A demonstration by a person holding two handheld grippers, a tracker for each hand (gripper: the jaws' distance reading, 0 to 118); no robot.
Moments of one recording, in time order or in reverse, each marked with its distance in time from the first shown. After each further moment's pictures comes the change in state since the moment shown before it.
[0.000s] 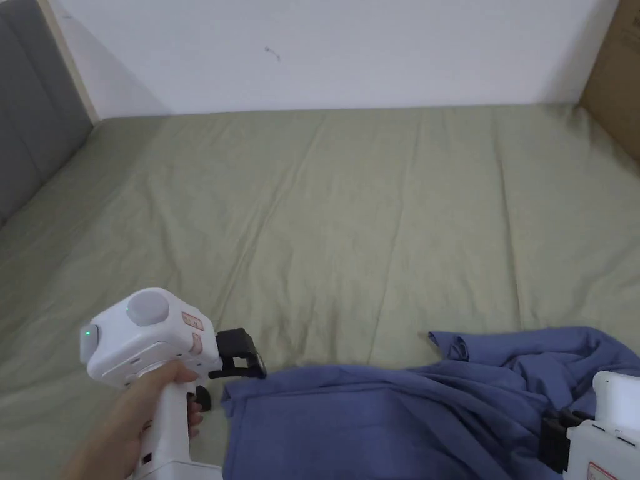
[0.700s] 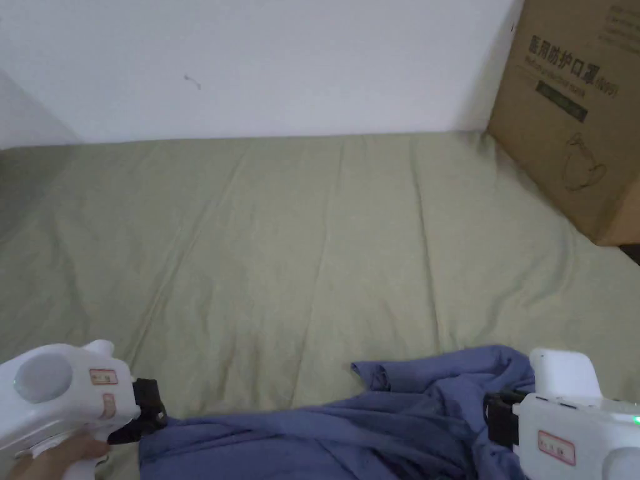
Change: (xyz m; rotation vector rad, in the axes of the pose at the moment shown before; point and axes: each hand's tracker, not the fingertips) left arm 0.030 -0.022 0.026 0.205 0.024 -0.133; right arm 0.052 0.061 -0.011 0.011 0.056 0.052
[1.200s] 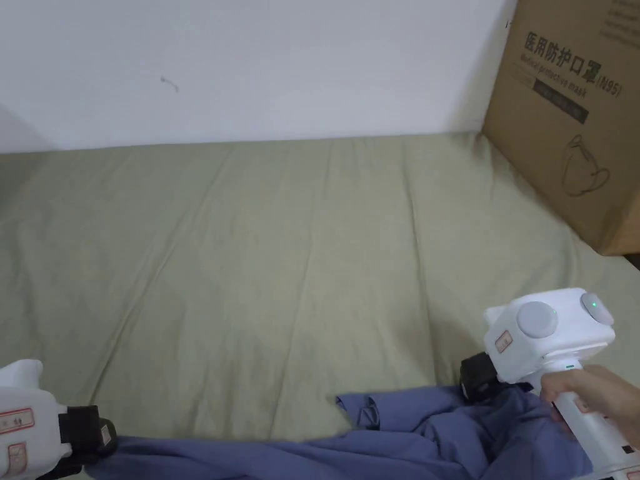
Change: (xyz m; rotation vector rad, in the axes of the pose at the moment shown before) left arm 0.013 0.010 0.020 0.063 -0.005 -0.041; right arm 0.069 0.098 -0.207 -0.547 -0.022 0.160
